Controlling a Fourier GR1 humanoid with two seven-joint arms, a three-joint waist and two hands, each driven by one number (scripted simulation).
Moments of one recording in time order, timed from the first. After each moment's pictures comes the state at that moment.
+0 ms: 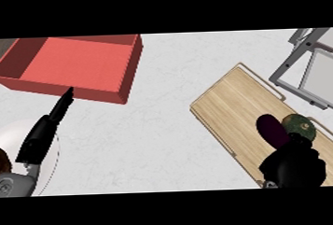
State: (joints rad) left arm -0.13 0.53 -0.26 -1.36 0.10 0.12 -0.17; right arm 0.09 0.00 0.26 -1.78 1.63 0.05 1.25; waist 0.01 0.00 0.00
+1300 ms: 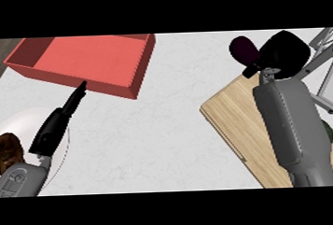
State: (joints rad) left arm -0.20 0.48 -0.27 -1.33 0.06 0.08 -0.17; right arm -0.75 -0.12 -0.11 -1.17 1.33 0.05 0.99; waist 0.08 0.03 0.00
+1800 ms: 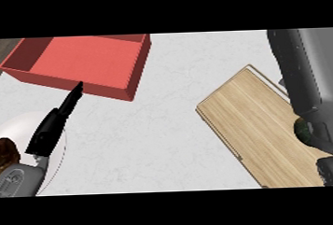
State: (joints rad) left arm -0.19 0.49 -0.25 -1.33 0.06 0.08 -0.16; right arm -1.15 -0.26 -0.13 -0.94 1.48 -0.09 0.98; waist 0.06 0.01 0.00
